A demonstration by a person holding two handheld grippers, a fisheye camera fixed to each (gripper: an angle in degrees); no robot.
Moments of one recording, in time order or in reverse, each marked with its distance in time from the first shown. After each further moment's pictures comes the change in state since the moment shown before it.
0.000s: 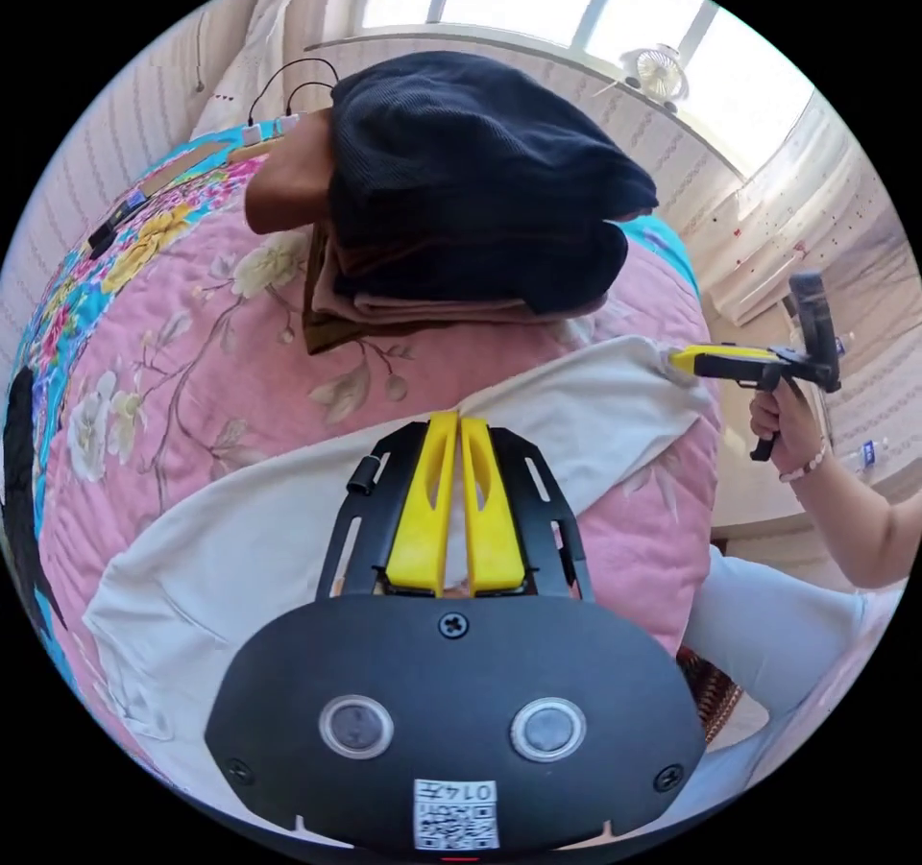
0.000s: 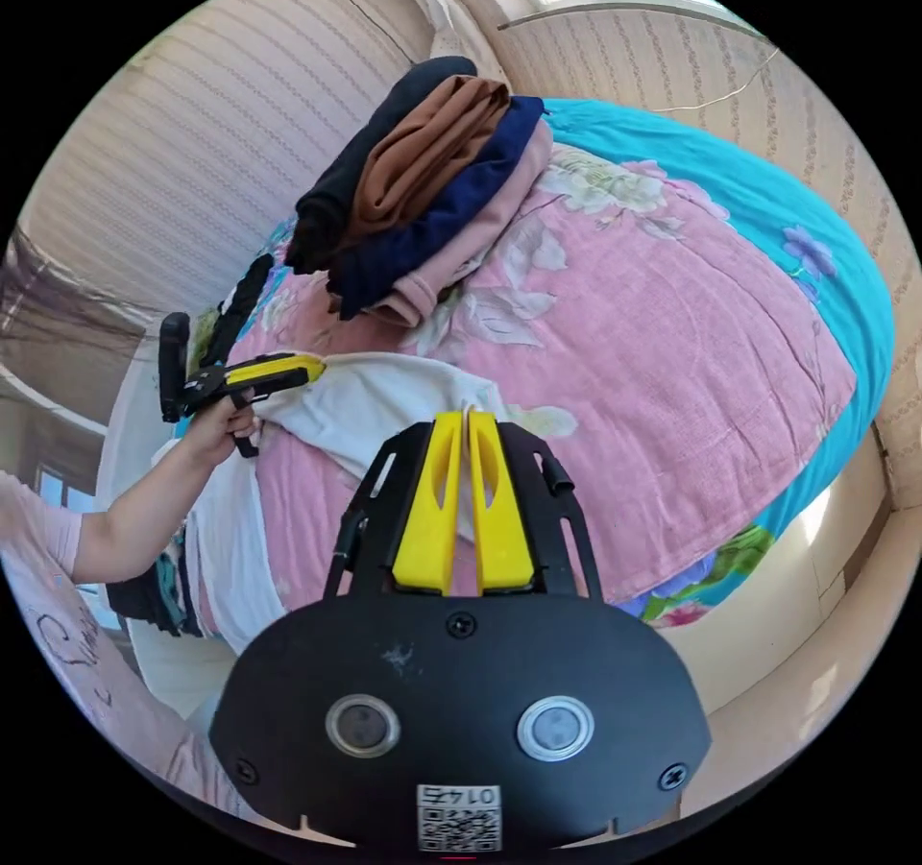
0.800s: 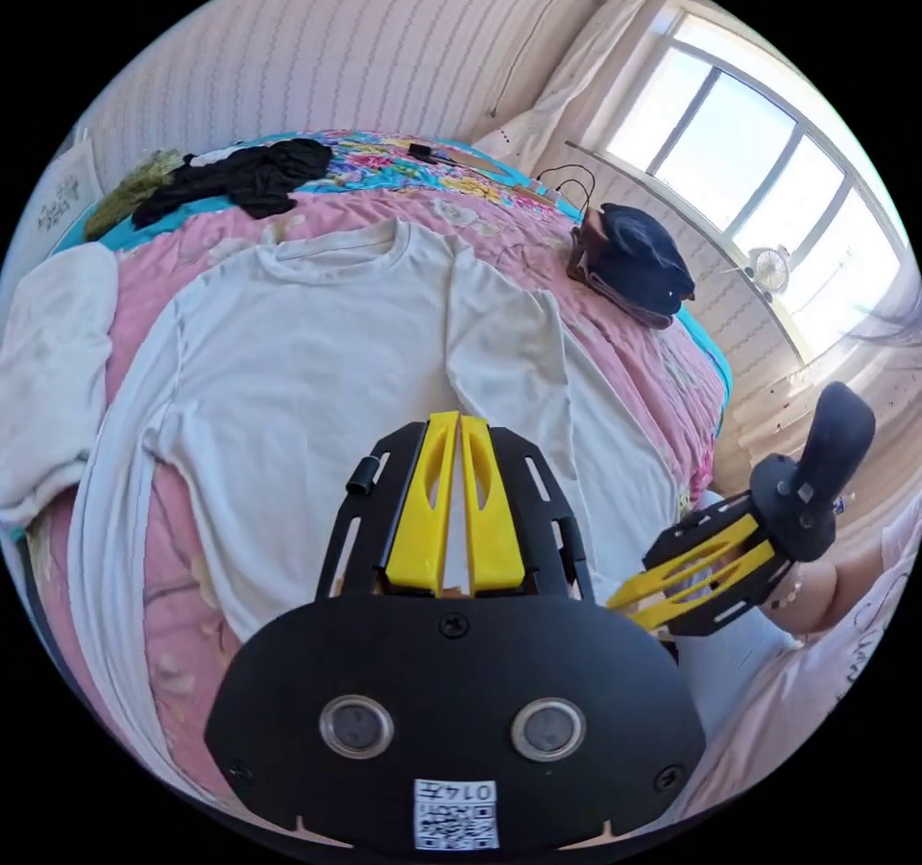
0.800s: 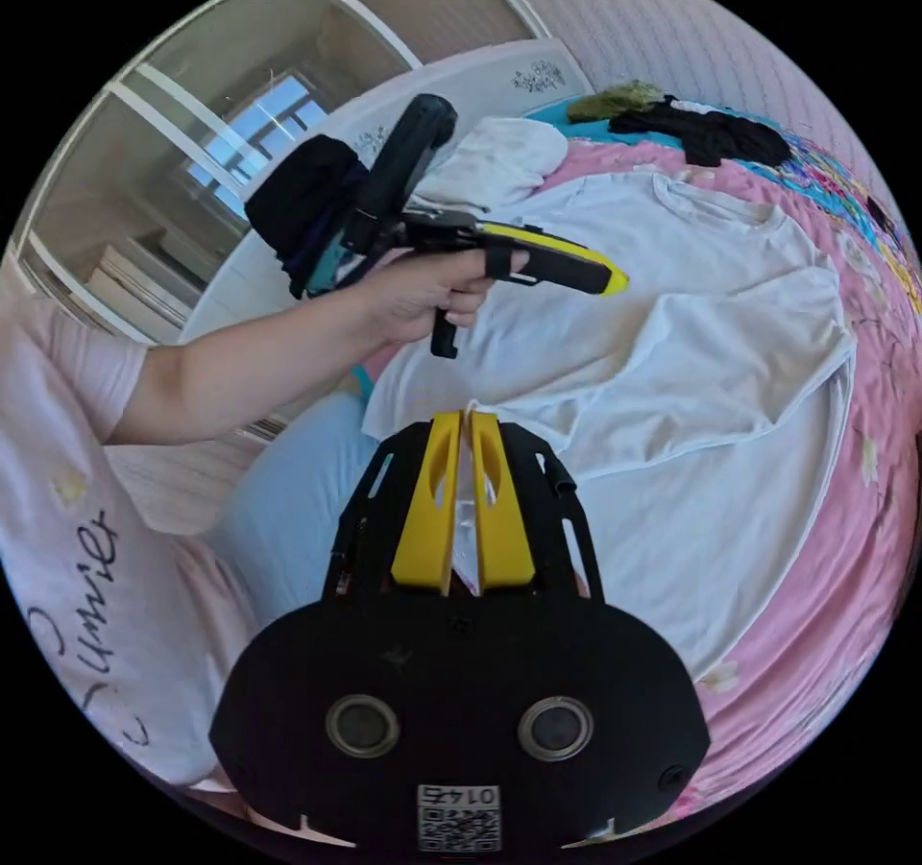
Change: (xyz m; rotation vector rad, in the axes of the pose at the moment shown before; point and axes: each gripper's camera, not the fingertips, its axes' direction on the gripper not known) left arm -0.017 0.422 -0.234 0.297 -0.203 -0.566; right arm -0.413 0.256 0.121 -0.516 -0.368 -1.022
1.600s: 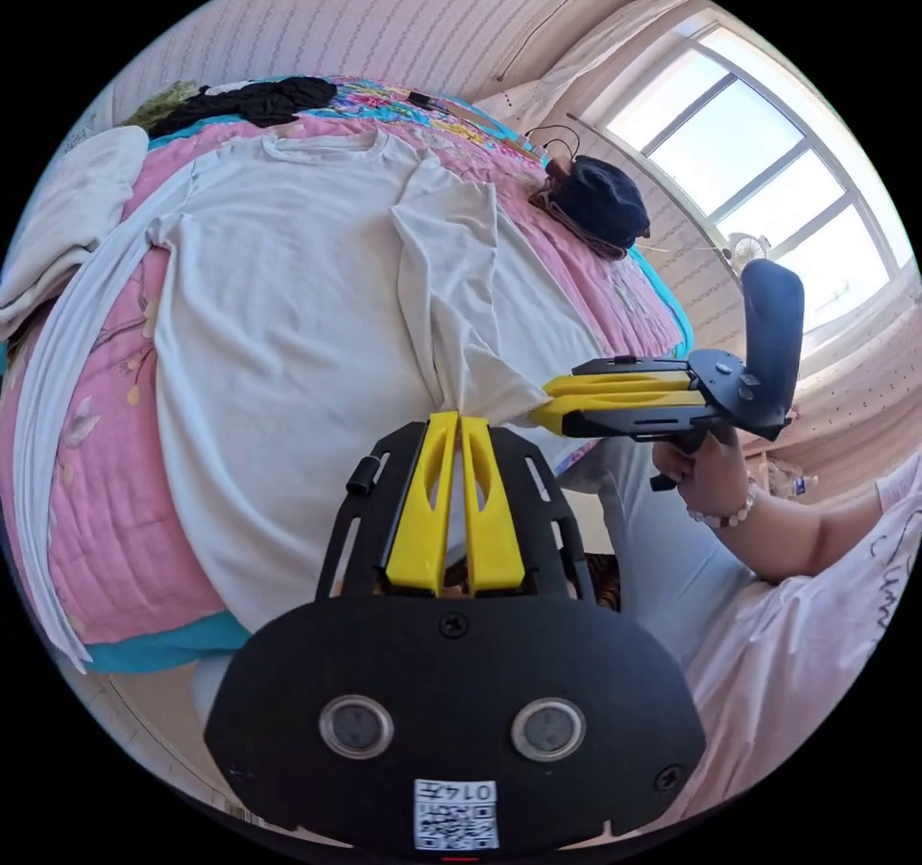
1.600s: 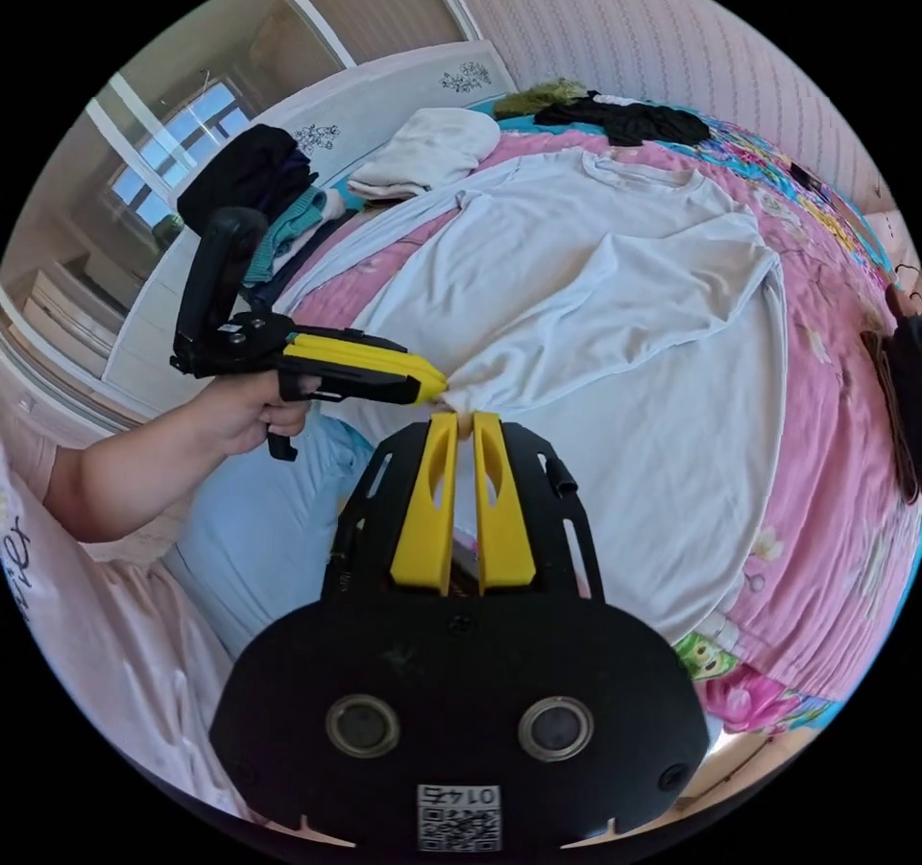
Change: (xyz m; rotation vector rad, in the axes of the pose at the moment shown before) left arm 0.014 0.151 -0.132 -0.113 0.089 -0.037; right arm -0.090 -0.017 0.088 0.059 0.165 0.119
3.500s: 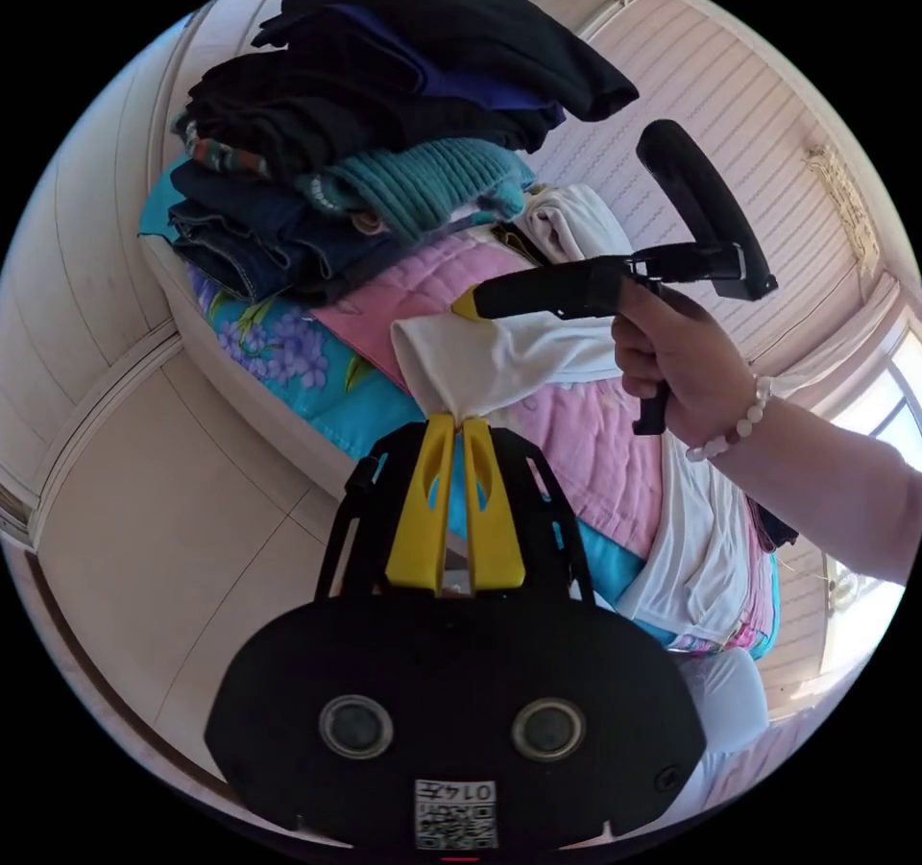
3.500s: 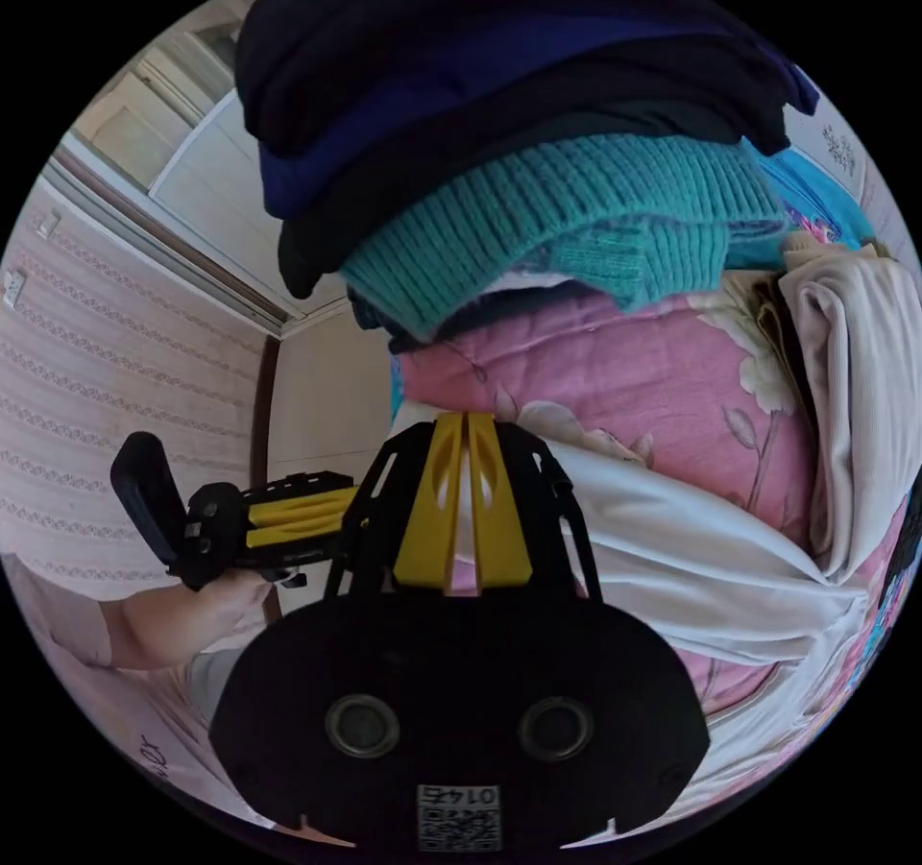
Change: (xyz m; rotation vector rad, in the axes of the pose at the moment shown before) left arm -0.200 0.373 -0.361 0.558 -0.406 -0.759; right arm -0.385 -0.378 0.350 -0.341 -0.166 -0.661
